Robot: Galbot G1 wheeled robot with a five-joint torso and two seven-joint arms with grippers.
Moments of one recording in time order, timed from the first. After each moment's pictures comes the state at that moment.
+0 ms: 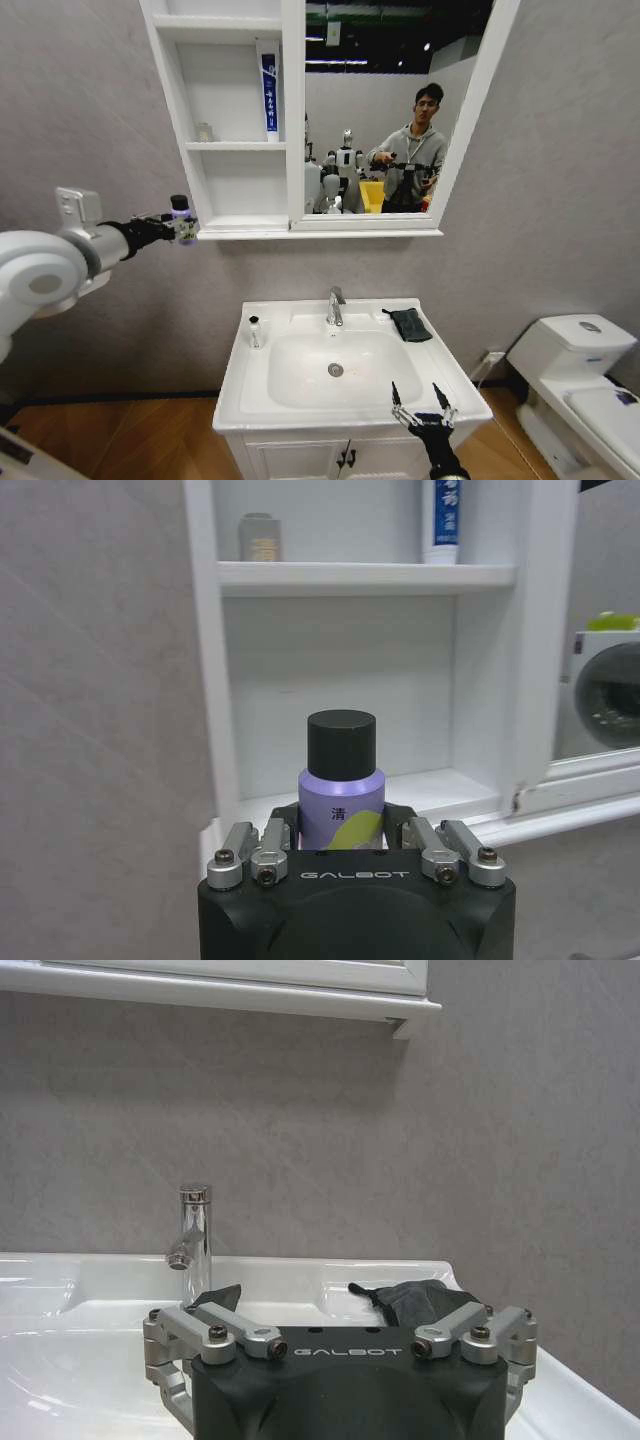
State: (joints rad) left arm 0.41 -0.33 -0.29 -2.11 -1.63 0.67 -0.44; right arm -1.93 1.32 0.52 2.12 0.13 0.28 0.21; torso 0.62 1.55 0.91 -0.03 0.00
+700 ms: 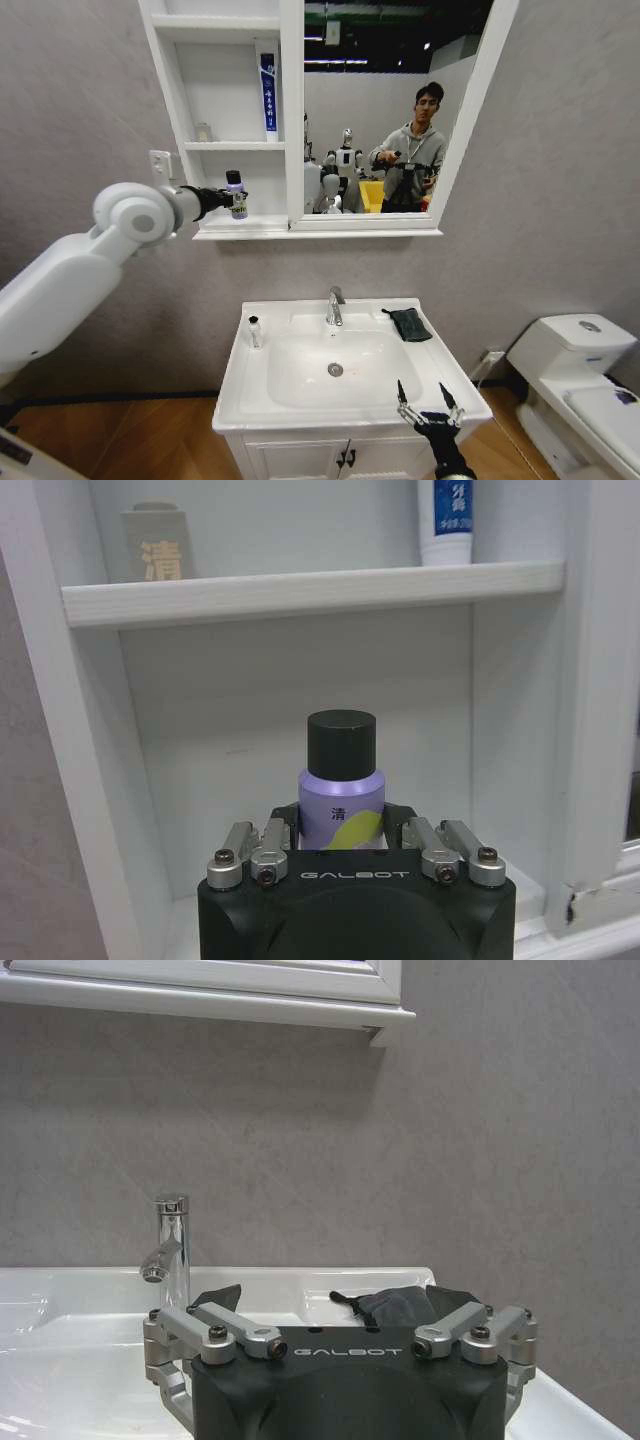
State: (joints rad) left arm -0.16 -0.67 0.27 -1.79 -1.49 0.72 -0.59; right arm -1.93 1.32 0.55 2.12 0.17 0.29 0.21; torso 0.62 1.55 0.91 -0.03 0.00
